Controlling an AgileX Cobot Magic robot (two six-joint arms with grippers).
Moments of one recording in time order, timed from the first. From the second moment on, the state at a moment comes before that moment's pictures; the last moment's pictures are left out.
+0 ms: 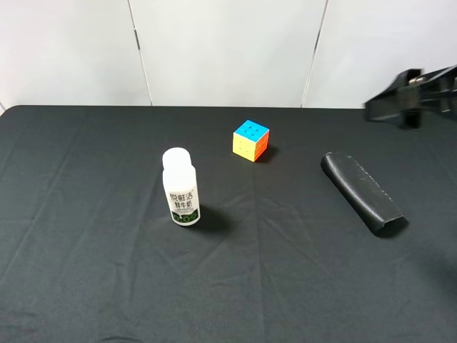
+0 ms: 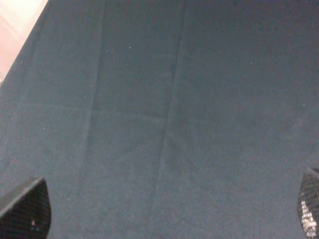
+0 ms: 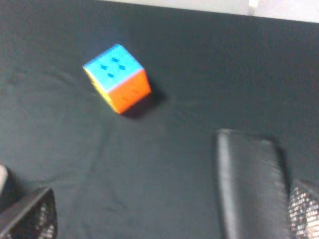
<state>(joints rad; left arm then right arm) 0.05 -0.01 -0.50 0.11 1.07 -0.14 0.23 0.94 -0.75 0.16 0.58 -0.14</state>
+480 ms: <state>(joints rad) 0.05 -0.01 -0.50 0.11 1.07 -0.14 0.23 0.60 -0.77 0.01 0.93 -0.04</state>
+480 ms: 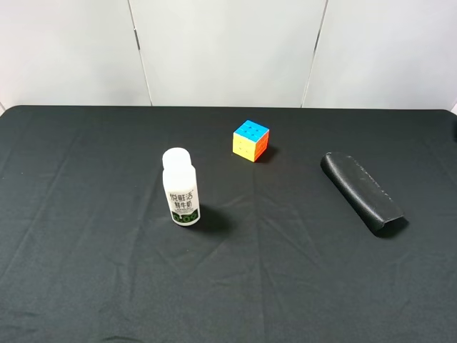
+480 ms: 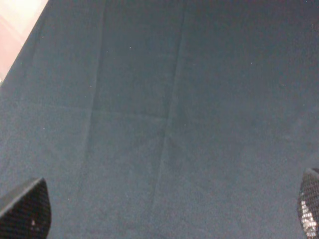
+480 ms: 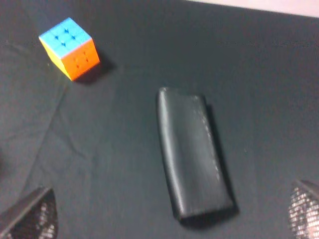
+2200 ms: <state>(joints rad) 0.05 -0.01 -0.50 0.11 1.07 -0.14 0.11 -0.01 -0.50 0.01 1.02 0.02</state>
